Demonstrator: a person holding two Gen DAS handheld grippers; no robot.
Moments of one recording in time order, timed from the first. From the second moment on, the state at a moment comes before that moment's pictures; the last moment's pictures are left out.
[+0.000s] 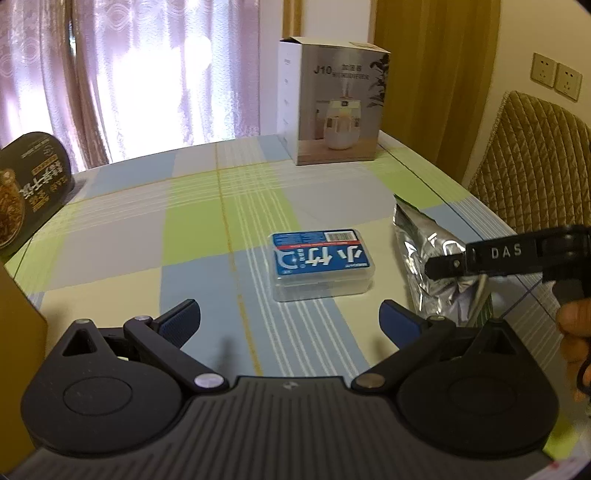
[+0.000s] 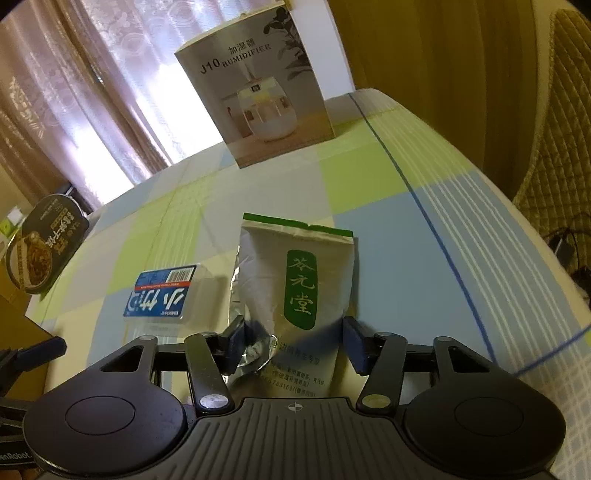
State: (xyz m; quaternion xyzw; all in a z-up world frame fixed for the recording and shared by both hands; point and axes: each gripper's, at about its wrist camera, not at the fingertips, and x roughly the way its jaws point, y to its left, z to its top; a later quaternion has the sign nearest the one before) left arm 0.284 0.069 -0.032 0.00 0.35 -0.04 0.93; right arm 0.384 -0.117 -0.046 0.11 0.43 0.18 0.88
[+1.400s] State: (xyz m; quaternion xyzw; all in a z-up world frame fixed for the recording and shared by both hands) left arm 0.296 0.051 -0.048 0.00 0.38 -0.02 0.92; right arm 0.380 -0.123 -0.044 -0.03 0.43 0.27 0.86
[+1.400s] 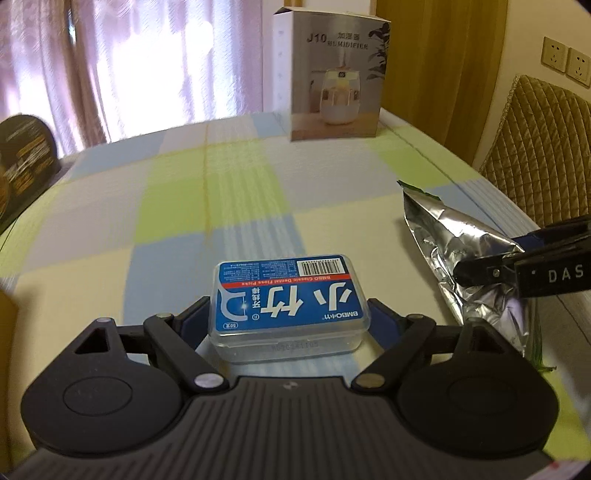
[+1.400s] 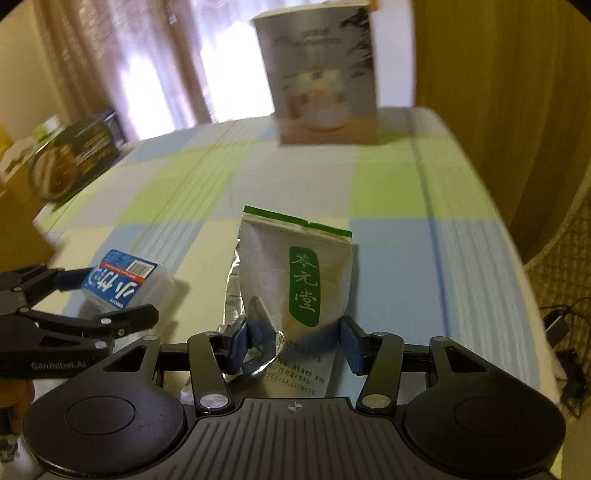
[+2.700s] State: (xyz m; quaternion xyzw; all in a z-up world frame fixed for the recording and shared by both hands) left arm 0.116 0.056 -0.030 -0.03 0.40 -0.03 0.92; right arm 0.254 -0.100 -0.053 -0.18 0.47 0.30 0.81
